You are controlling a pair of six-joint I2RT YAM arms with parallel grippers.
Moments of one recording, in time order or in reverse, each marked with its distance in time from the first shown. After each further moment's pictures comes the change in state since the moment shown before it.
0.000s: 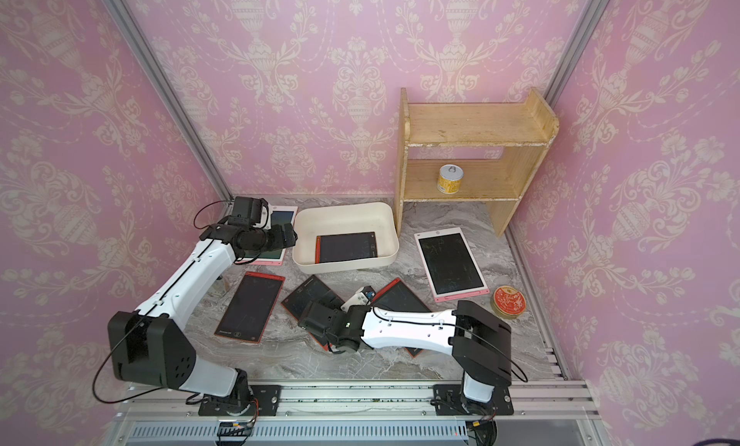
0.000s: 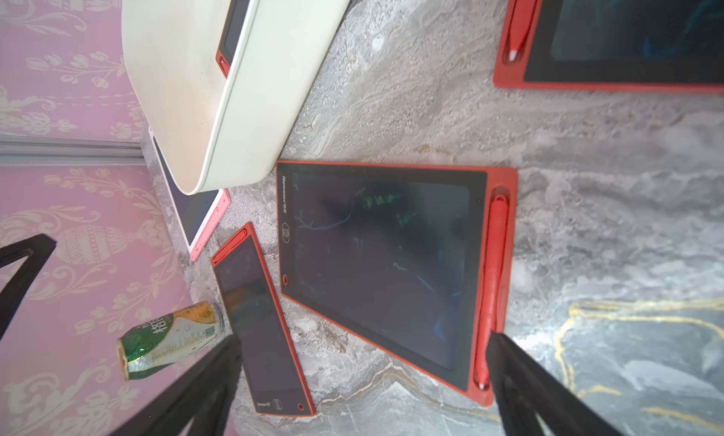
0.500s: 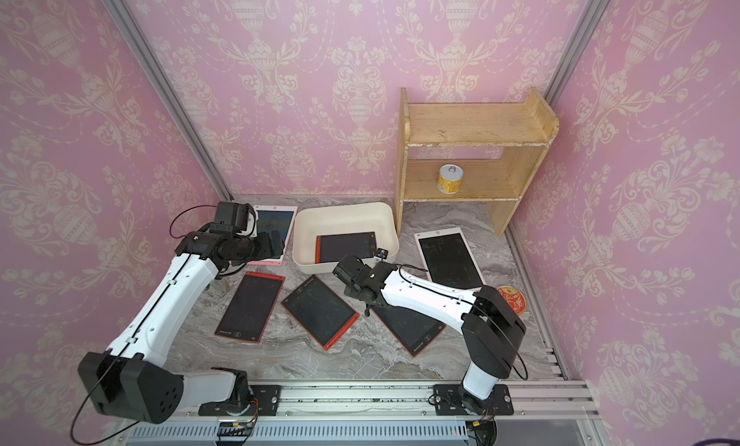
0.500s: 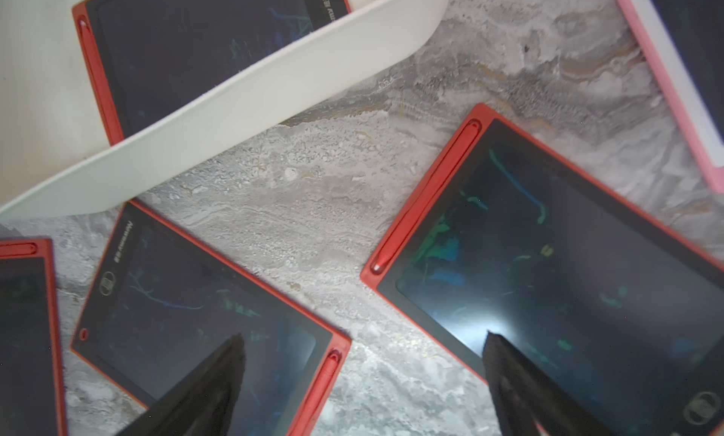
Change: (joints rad) left arm 0.000 -0.174 -0.013 -0.192 -0.065 -0.012; right arm -0.320 -0.018 0.098 -0.307 -0.166 -0.795
